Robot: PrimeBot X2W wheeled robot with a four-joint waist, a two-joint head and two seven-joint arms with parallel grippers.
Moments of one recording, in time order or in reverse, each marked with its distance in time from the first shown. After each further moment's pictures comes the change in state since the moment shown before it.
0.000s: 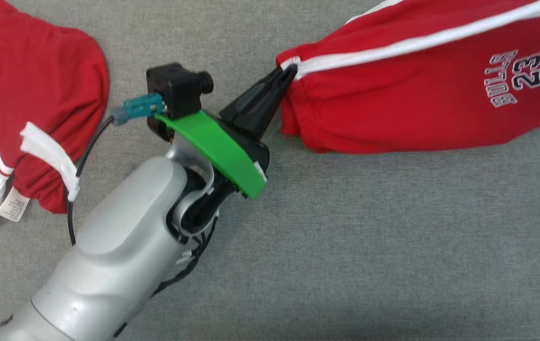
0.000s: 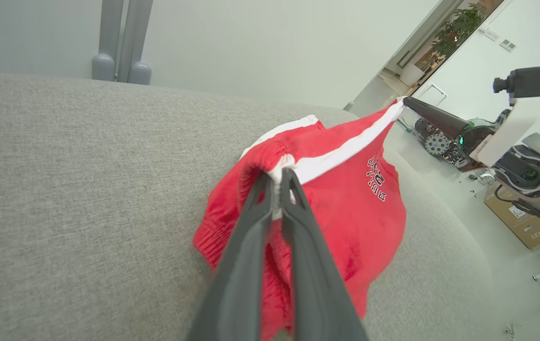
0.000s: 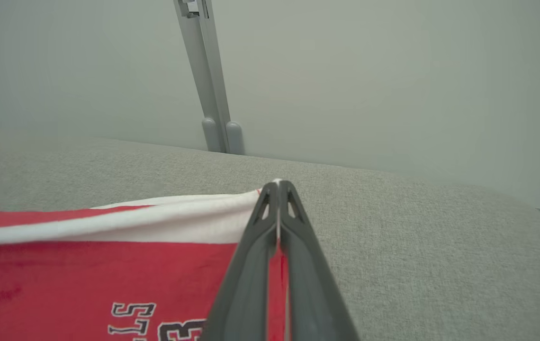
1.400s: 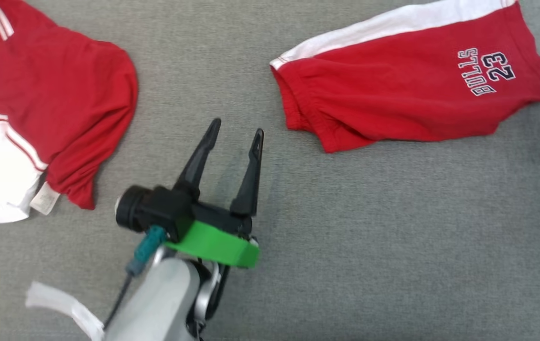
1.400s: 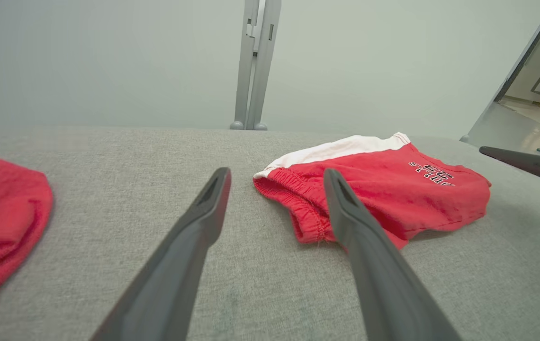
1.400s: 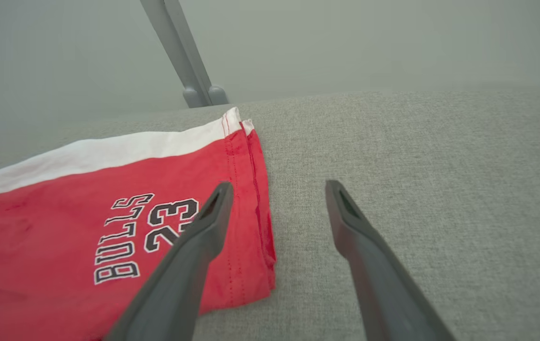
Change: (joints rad) left arm 0.411 -0.091 0.215 -0.144 0.535 0.234 -0.200; right arm -0.053 0.032 0.291 0.387 0.242 0.000 -0.217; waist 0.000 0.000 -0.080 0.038
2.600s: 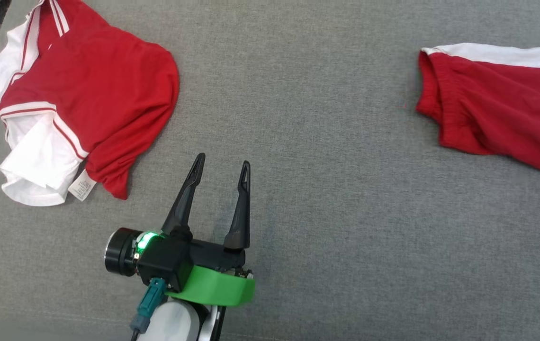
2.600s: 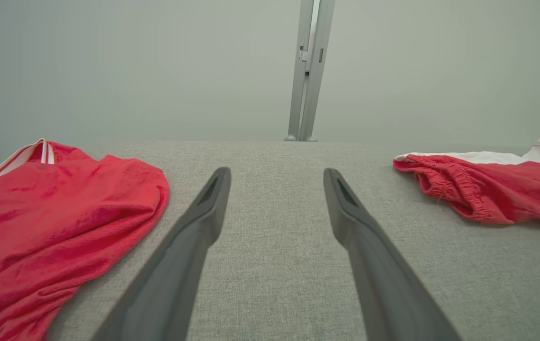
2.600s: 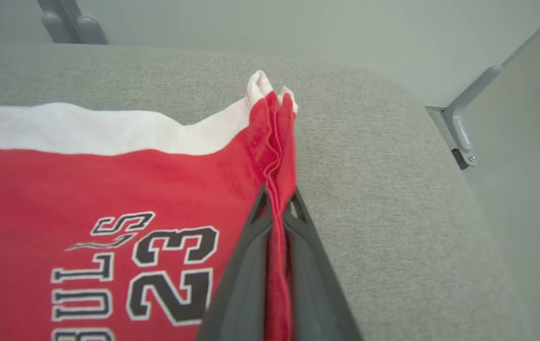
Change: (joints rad) left arm 0.227 -0.100 0.138 -0.122 0.247 0.009 -0.002; right arm -0.056 -0.126 0.002 0.346 -0.133 0.000 0.091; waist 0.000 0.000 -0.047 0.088
